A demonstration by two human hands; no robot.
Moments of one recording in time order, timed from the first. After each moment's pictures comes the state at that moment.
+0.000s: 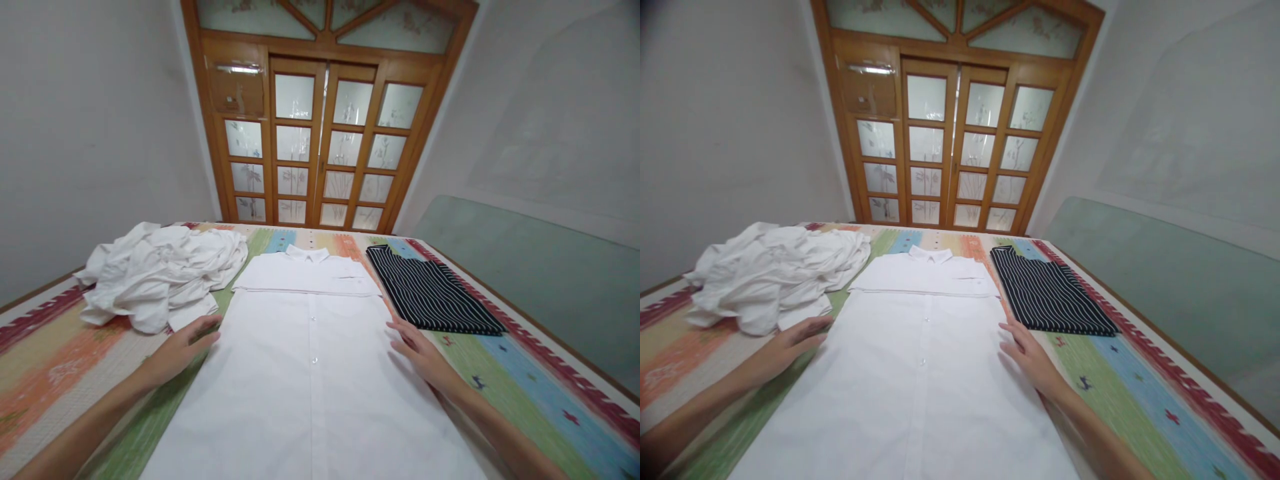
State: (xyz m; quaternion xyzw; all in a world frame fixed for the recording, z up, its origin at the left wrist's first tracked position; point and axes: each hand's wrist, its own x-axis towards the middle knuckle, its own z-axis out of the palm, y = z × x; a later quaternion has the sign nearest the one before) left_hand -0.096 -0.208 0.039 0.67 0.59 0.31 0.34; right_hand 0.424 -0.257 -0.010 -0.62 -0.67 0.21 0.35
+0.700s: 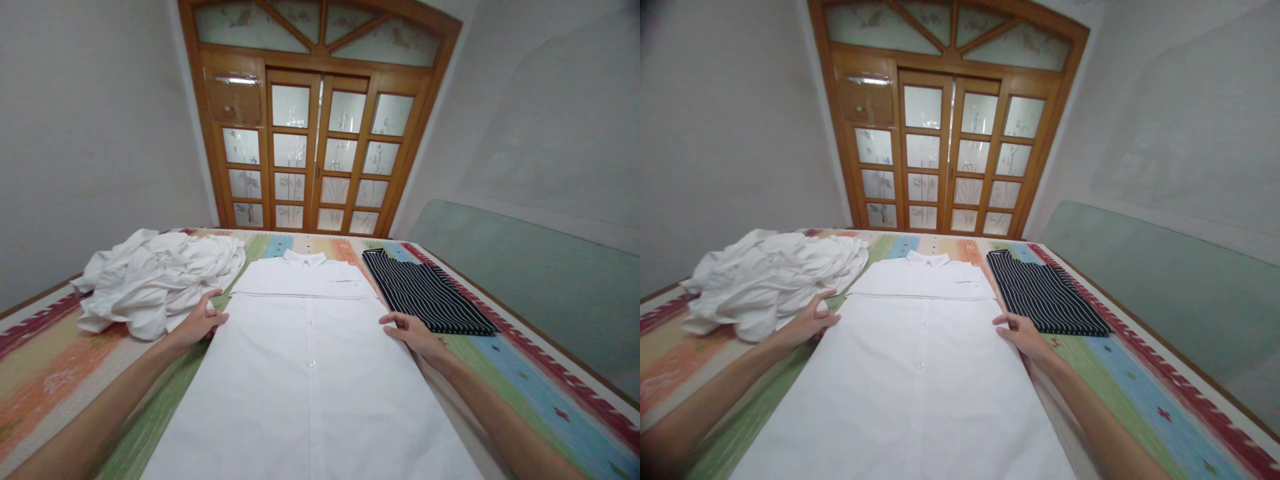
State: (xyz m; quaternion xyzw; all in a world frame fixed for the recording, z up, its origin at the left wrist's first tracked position) left_hand -0.076 -0.156 0.038 0.56 0.57 0.38 0.46; right_hand 0.418 -0.224 0.032 -0.62 -0.59 0.35 0.39
